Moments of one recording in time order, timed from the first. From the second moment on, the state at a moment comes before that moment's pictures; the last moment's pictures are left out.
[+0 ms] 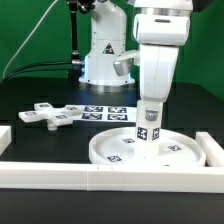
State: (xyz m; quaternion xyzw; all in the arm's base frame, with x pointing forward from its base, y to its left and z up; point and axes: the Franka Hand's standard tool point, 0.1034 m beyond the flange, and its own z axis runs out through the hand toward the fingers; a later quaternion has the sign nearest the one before) arm 0.566 0.043 0.074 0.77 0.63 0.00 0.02
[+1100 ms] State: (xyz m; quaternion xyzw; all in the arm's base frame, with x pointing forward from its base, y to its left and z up) arm 0.562 0.040 0.074 0.98 0.18 0.00 -0.01
